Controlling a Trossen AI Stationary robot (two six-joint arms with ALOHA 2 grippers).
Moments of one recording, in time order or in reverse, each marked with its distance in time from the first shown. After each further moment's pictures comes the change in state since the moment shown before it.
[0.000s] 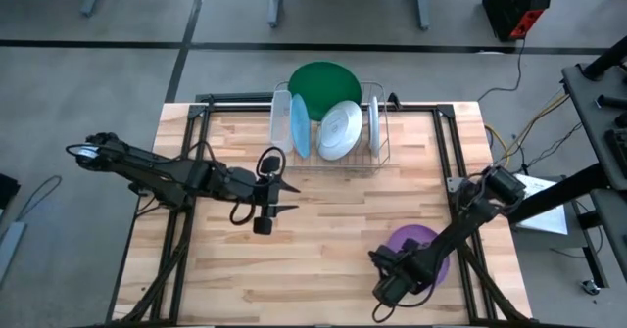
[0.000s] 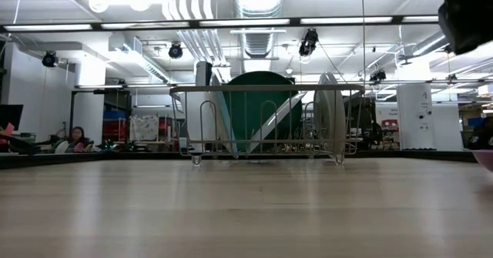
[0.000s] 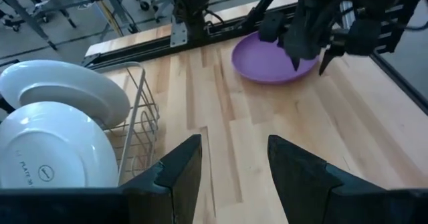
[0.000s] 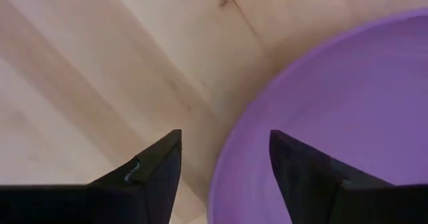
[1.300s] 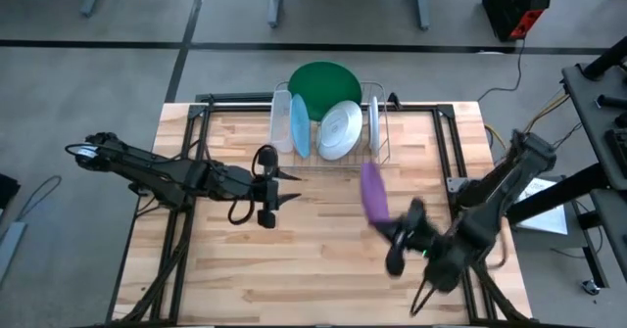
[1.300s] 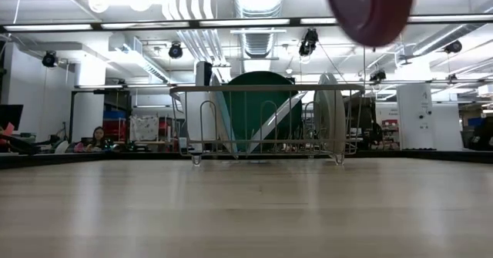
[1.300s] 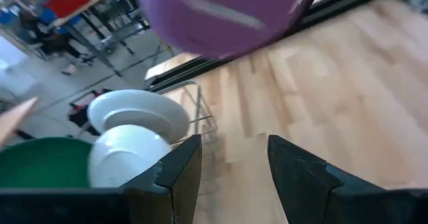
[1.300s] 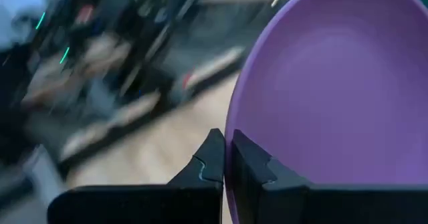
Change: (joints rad) left arm -0.004 -0.007 0.008 0.053 -0.173 0.201; right arm 0.062 -0.476 -0.019 0.295 1.130 -0.363
